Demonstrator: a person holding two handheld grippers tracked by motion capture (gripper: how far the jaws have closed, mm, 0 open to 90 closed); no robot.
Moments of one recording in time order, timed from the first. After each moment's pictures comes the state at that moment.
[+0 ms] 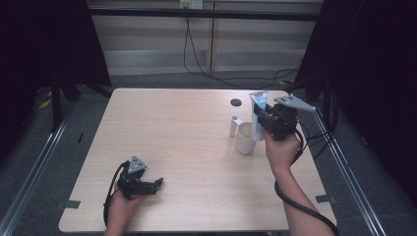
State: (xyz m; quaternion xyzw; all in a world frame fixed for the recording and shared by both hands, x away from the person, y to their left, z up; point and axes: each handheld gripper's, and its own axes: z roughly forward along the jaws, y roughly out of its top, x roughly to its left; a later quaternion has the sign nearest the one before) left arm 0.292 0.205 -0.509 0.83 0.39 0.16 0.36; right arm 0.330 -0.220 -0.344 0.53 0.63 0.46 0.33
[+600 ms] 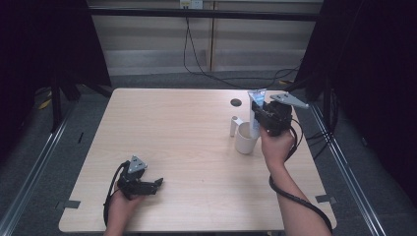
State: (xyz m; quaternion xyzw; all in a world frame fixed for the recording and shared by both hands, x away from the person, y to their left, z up) left arm 0.292 0.205 -0.508 0.83 0.39 0.16 0.36; right arm 0.350 -0.218 -0.357 0.54 0.62 0.46 0.33
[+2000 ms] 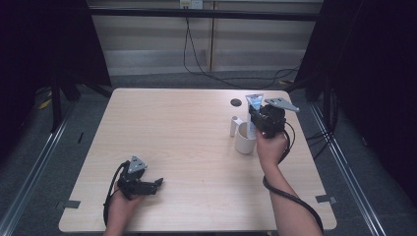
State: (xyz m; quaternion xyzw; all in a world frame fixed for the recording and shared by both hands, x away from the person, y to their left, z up) left arm 0.292 0.205 -0.509 0.83 0.39 0.16 0.36; right arm 0.364 -0.214 -0.386 0.56 0.62 0.44 0.34
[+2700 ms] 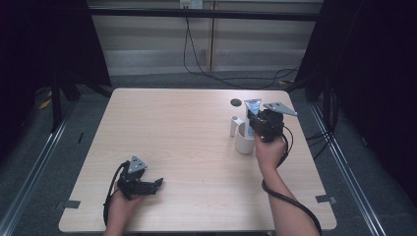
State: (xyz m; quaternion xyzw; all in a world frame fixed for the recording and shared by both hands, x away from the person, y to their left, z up) left arm 0.292 0.205 -0.509 0.83 0.39 0.16 0.36; right arm 0.362 -0.213 -0.401 0.56 0.62 0.44 0.32
